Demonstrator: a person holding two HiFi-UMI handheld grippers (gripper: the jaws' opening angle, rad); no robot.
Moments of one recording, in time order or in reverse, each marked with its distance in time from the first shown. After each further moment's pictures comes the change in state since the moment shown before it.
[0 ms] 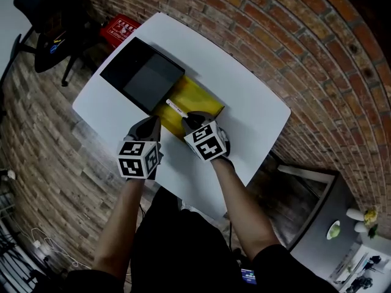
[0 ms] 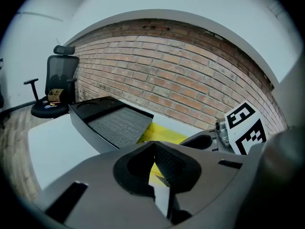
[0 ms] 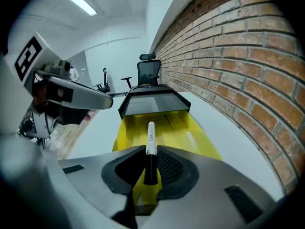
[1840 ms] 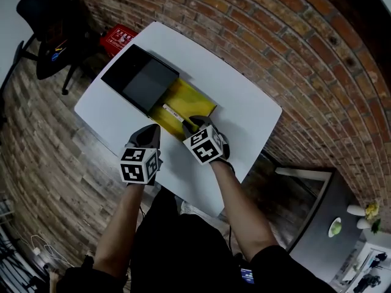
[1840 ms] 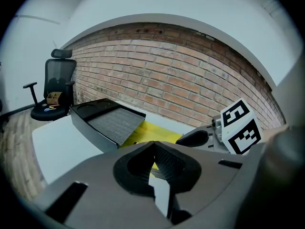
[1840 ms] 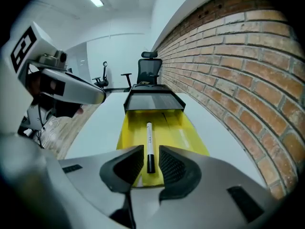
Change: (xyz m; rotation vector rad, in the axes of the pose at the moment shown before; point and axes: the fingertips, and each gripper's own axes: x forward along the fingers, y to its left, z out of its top) left arm -0.028 -0.025 -0.011 0.033 -0.006 -0.017; right arm -0.029 0.002 -0.014 -0.084 0.036 -0.074
